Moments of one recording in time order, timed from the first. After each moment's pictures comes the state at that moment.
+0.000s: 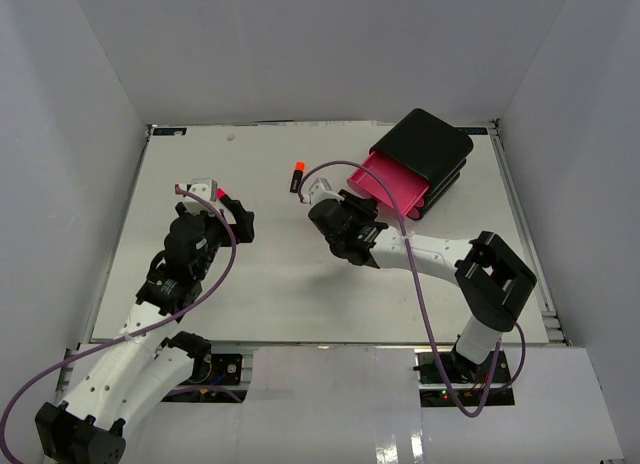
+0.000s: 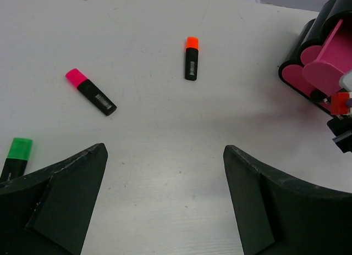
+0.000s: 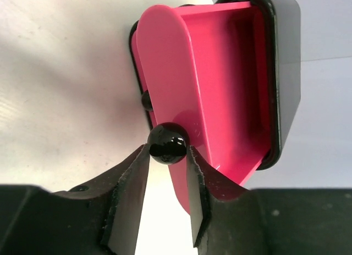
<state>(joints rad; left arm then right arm) -0.41 0.71 0.64 -0.16 -0.22 -0.26 0.96 1.69 1.10 -0.13 0.98 -0.45</state>
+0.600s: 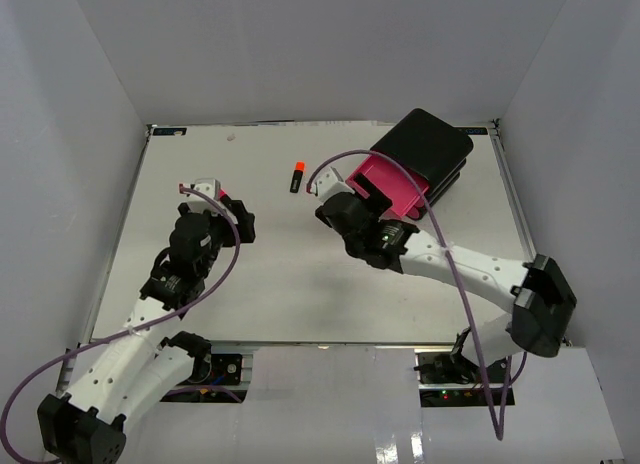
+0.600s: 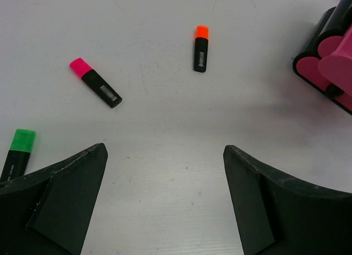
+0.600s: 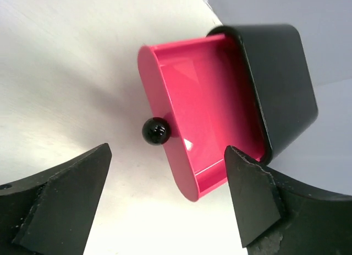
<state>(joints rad) -0.41 0.74 0.63 -0.16 -0.24 -0.26 1.01 1.49 1.13 -0.27 0.85 -0.30</state>
